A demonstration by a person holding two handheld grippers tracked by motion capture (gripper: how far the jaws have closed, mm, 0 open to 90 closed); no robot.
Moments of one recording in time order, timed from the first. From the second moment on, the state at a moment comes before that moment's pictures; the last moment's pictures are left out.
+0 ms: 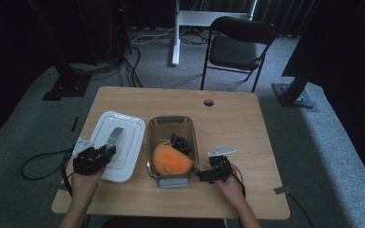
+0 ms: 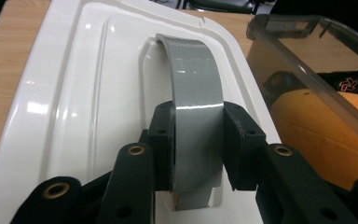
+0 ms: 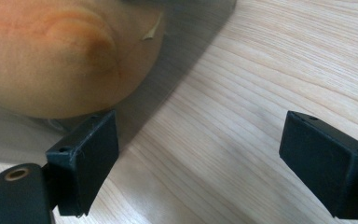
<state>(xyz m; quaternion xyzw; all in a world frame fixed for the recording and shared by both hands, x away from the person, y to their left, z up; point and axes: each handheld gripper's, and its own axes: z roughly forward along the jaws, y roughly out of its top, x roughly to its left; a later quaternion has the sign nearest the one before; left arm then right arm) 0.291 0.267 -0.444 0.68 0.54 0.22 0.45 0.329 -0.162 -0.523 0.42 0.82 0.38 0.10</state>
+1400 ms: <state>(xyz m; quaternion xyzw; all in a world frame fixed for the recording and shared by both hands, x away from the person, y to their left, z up) 0.288 0.247 -0.390 0.69 0.48 0.21 0.50 0.329 -0.103 -0.526 0.38 0.84 0.38 0.11</state>
